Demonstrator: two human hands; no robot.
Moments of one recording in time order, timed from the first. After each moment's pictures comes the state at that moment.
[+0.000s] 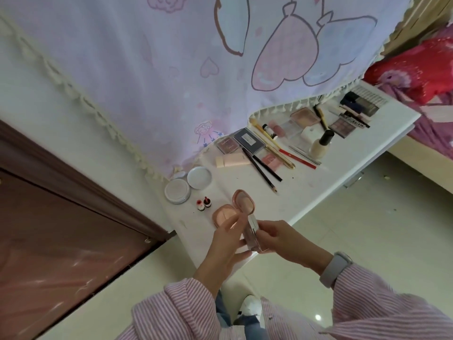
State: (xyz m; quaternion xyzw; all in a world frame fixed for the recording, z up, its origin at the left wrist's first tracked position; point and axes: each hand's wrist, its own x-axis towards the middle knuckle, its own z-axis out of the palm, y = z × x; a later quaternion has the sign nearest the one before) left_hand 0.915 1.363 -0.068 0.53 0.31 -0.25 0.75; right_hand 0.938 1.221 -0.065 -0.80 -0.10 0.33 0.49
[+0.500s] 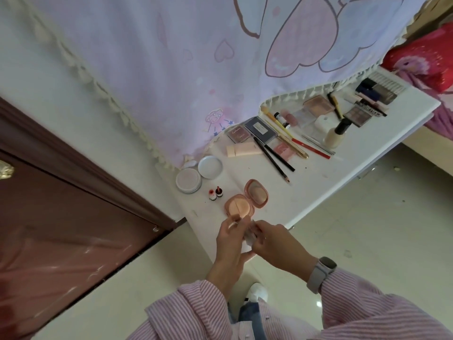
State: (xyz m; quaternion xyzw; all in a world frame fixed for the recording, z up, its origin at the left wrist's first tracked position) left_hand 0.895 1.376 -0.097 0.45 0.40 -0.17 0.78; right_hand 0.914 1.261 -0.094 -0.91 -0.13 0.24 0.31
